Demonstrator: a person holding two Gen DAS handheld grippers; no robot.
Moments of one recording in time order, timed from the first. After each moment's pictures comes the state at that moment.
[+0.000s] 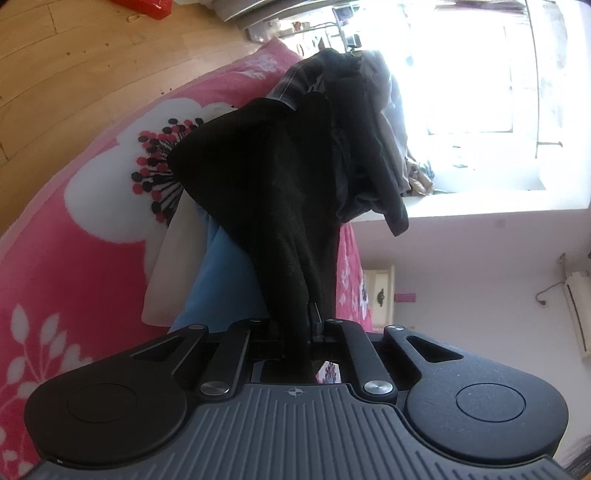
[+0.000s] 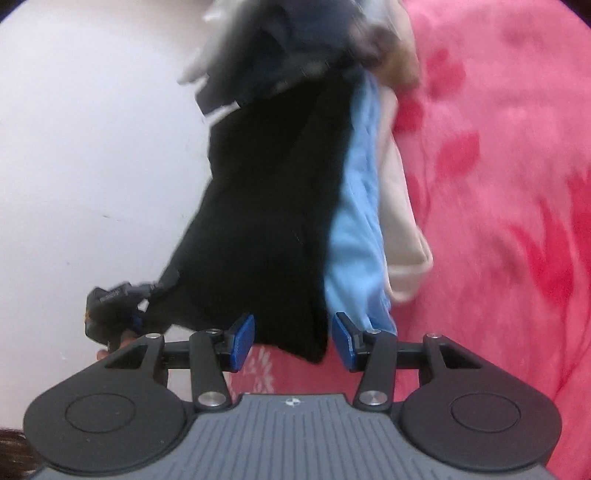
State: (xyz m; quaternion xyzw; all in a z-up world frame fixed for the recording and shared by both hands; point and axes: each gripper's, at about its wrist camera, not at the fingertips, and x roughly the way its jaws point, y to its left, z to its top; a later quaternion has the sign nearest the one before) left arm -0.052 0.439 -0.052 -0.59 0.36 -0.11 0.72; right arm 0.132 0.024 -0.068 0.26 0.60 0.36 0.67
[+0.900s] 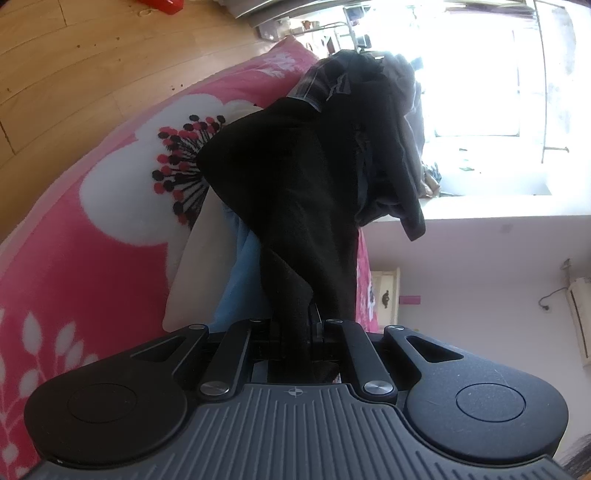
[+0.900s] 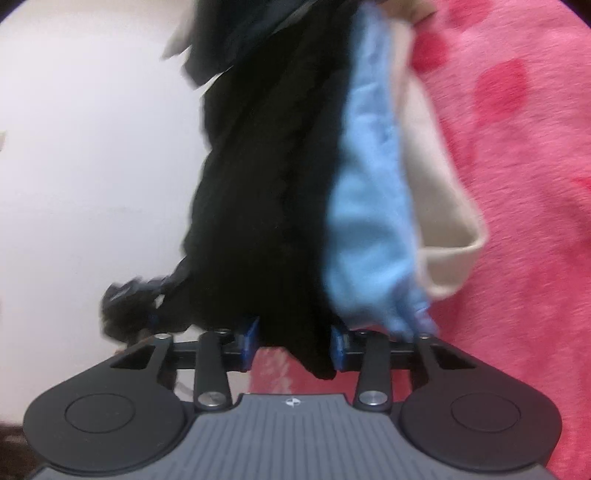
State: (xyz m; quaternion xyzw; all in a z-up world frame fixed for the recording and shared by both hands) left arm -0.051 0.446 -0.075 -0.59 0.36 -0.11 0.71; right arm 0.136 0.060 -0.097 0.29 0.60 0.42 0.62
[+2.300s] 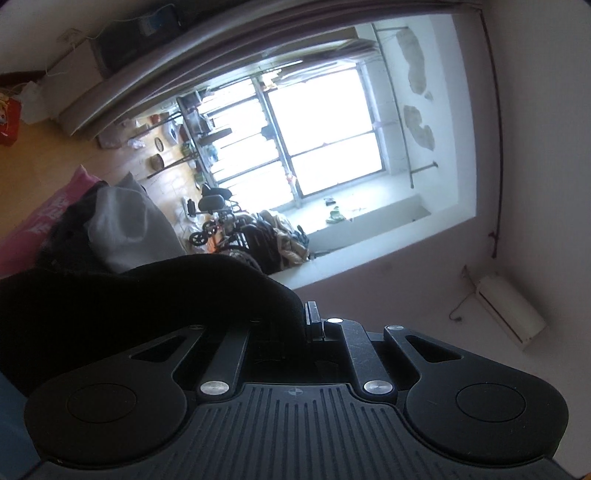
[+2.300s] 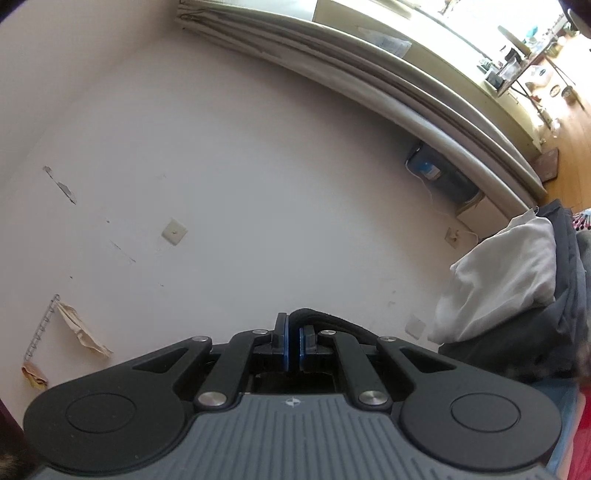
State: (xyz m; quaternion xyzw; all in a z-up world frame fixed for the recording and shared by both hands) left arm 0.007 0.421 0.154 -0.55 0.14 -0.19 0.80; right arm 0.209 0.011 0.186 0.39 0.28 0.51 0.72
